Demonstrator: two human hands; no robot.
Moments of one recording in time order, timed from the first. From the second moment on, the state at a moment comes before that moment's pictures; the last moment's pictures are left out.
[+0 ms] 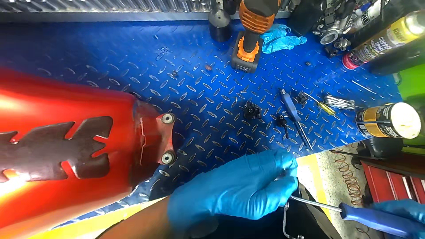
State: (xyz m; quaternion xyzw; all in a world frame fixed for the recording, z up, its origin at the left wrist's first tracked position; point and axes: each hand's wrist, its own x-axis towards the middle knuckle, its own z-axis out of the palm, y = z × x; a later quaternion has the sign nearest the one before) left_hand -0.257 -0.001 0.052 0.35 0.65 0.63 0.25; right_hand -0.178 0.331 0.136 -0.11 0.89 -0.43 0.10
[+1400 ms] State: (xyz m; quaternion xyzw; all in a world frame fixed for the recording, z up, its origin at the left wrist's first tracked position) left_hand -0.273 -0.005 0.039 0.25 0.56 0.65 0.45; right_hand -0.159 0.316 0.098 -0.06 0.80 -0.58 0.14
